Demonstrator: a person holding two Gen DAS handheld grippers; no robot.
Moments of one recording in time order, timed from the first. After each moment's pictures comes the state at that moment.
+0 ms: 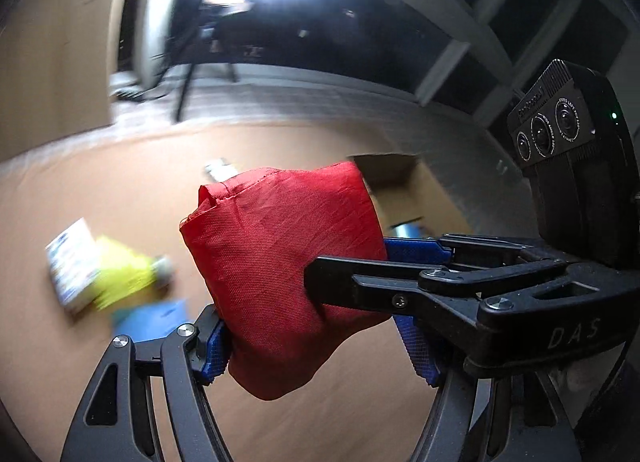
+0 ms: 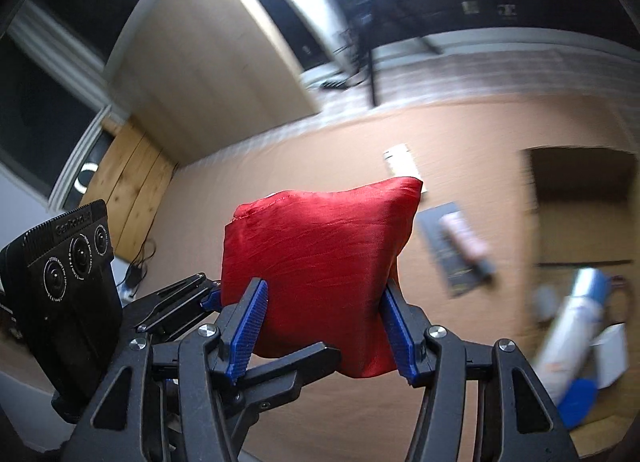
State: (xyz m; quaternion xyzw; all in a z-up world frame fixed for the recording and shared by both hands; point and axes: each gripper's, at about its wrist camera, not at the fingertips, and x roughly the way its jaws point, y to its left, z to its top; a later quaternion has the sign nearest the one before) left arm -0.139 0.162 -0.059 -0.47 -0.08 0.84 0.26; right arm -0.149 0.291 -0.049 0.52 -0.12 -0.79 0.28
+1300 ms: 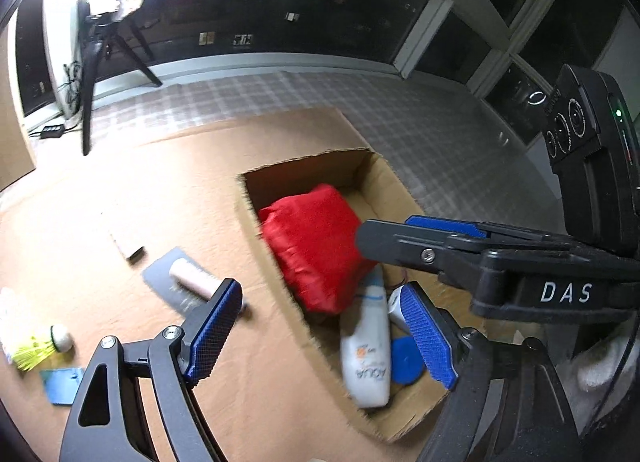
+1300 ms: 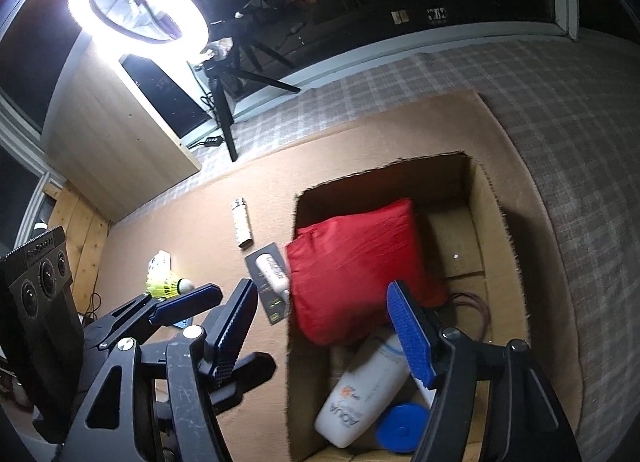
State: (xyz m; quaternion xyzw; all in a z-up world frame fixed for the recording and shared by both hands) left arm -0.184 0.308 -0.072 -0.49 -0.03 0.83 0.27; right arm -0.184 0.432 -0.056 0.51 -0.14 -0.83 0.17
